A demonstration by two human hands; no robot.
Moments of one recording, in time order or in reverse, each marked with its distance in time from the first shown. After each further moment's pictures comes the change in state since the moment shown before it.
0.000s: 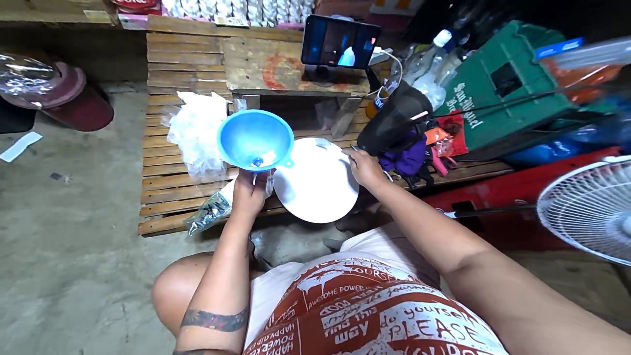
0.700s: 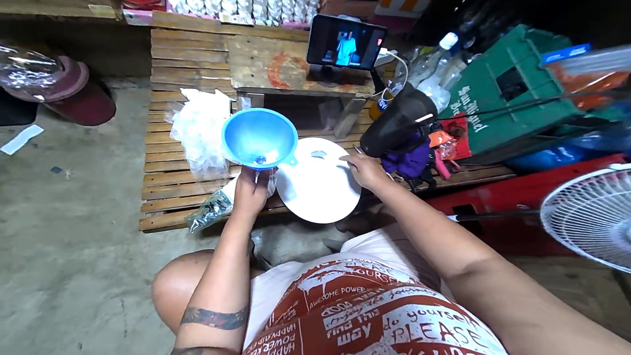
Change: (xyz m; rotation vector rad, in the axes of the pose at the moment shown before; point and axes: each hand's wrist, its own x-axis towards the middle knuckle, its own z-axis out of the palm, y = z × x) left_hand 0.004 -0.011 0.002 -0.018 0.016 0.028; right_hand 0.003 0.003 -0.002 -0.056 -0.079 -0.119
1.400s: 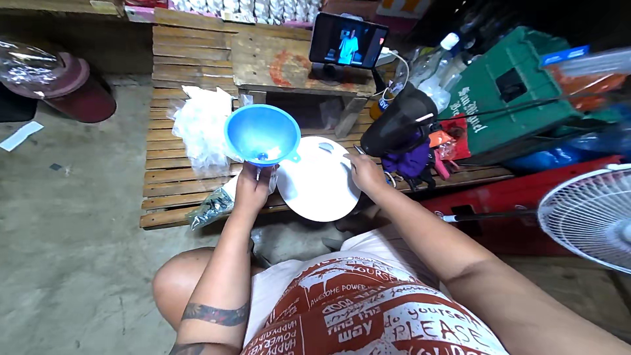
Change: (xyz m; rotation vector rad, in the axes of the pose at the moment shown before) left_hand -0.007 0.015 -0.008 0.055 -0.054 -0.054; right_hand -0.014 -0.023 0.004 -0.069 0.027 0.157
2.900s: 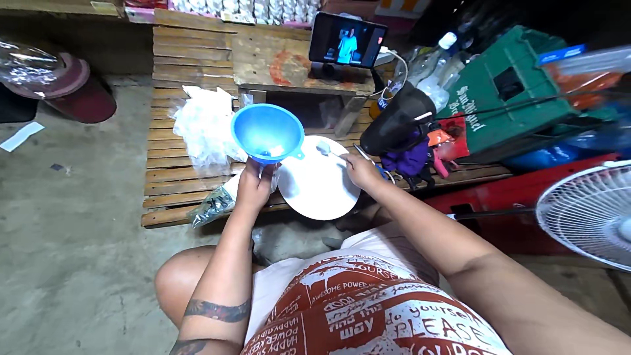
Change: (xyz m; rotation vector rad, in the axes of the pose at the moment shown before) left_hand 0.004 0.001 0.002 0.010 -0.011 -0.012; right_hand 0.004 -0.014 -0.008 0.112 -0.099 0.027
